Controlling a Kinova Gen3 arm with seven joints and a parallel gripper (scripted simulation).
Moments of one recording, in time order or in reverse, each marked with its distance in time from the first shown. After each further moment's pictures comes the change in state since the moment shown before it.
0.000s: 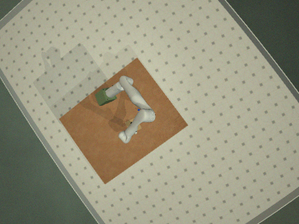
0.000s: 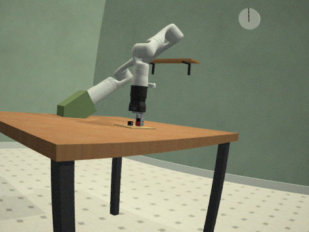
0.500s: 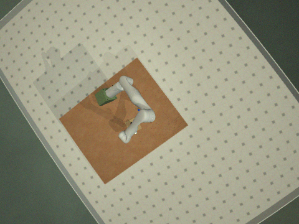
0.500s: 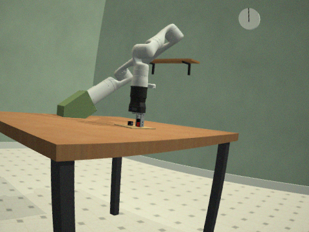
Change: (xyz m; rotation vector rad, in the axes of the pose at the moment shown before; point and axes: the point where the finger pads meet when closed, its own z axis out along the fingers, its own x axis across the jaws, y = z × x) arm 0.000 0.000 0.003 0.000 0.000 0.000
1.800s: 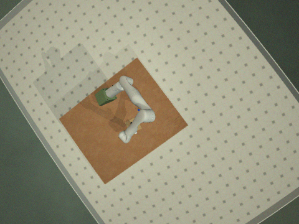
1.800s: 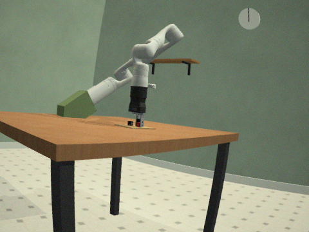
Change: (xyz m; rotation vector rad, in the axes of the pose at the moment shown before) arm 0.000 0.000 0.000 0.000 0.000 0.000
